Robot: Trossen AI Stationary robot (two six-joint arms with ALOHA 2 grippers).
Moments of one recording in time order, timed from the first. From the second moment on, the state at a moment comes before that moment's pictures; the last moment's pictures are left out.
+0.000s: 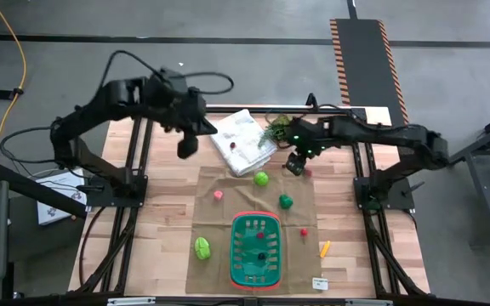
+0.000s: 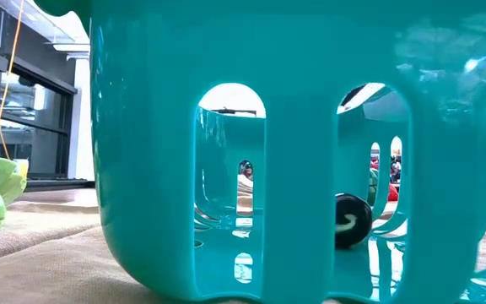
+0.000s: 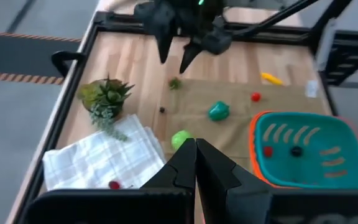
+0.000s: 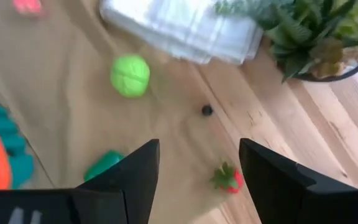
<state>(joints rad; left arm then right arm) 0.36 1.41 1.87 -1.17 0.17 0.10 -0.22 1.43 1.26 -1.01 0.05 0.32</state>
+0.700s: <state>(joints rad) 0.44 1.37 1.42 -0.96 0.44 0.04 -0.28 1.50 1.10 -1.06 0.02 0.29</state>
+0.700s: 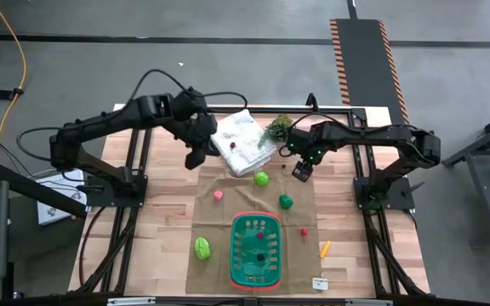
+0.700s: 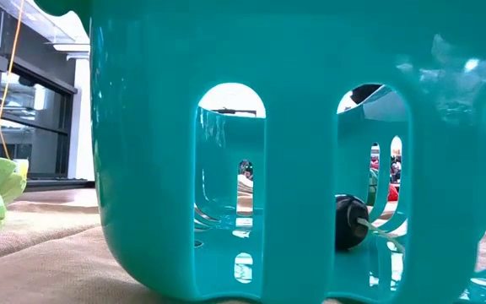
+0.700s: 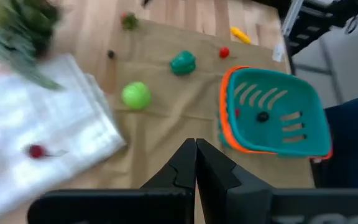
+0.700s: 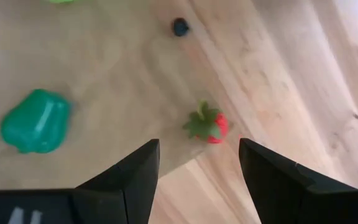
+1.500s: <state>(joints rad) 0.42 1.36 1.28 -0.62 0.52 -0.36 -0.31 1.62 1.10 -1.07 0.06 0.01</state>
